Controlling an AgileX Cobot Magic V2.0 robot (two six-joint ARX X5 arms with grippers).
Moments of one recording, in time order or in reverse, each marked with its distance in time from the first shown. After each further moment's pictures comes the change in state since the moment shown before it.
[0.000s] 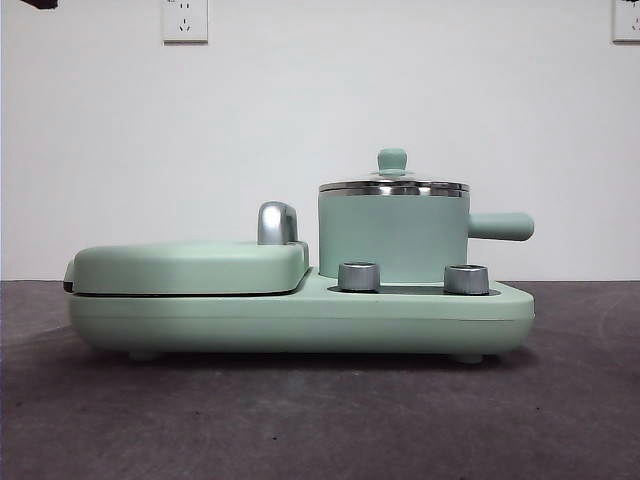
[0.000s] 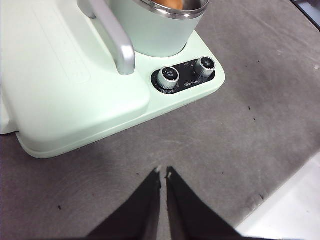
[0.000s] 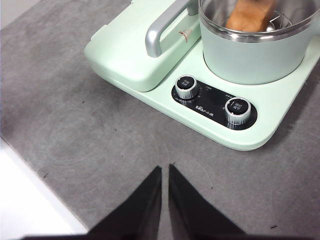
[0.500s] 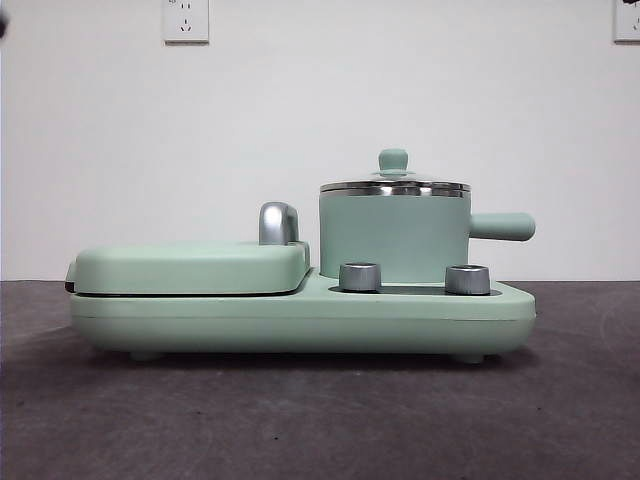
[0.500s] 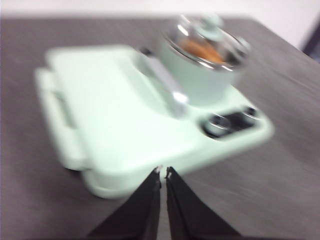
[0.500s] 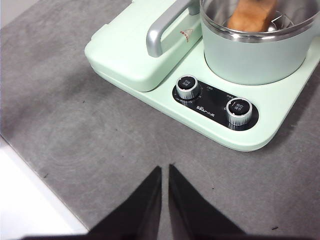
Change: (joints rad) left arm 0.249 -0.300 -0.324 0.290 0.018 0.141; right arm 0.000 0.001 0.000 0.003 0.000 0.000
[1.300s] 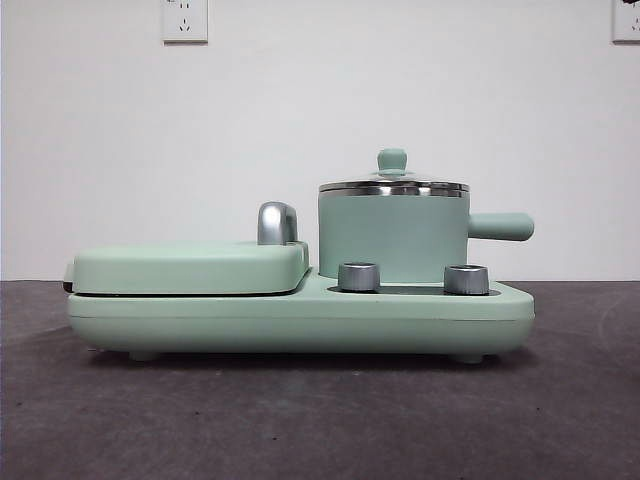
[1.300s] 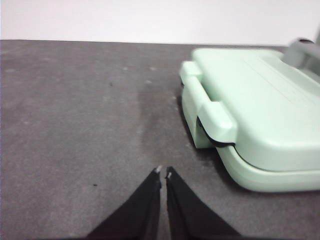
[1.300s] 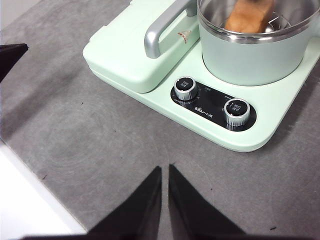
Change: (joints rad) left arm 0.359 -0.396 -0.515 0.270 -0.050 0.097; right arm 0.000 0.000 0.000 0.002 0.000 0.000
